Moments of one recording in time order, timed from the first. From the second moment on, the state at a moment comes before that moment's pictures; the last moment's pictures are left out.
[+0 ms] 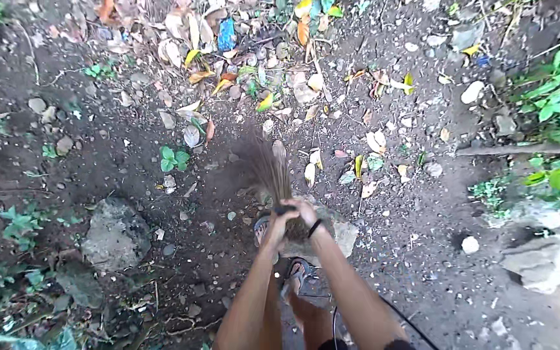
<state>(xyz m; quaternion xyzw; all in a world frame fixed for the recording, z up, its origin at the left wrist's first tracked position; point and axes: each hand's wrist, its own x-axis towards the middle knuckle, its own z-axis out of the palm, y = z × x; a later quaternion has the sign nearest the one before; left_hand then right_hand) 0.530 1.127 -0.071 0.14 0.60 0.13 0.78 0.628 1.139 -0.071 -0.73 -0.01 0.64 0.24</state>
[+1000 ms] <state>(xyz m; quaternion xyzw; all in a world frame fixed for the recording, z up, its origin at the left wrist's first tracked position) 0.588 0.986 -0.025 0.76 0.22 -0.34 0.50 0.821 0.896 -0.026 -0.62 0.38 0.52 0.45</state>
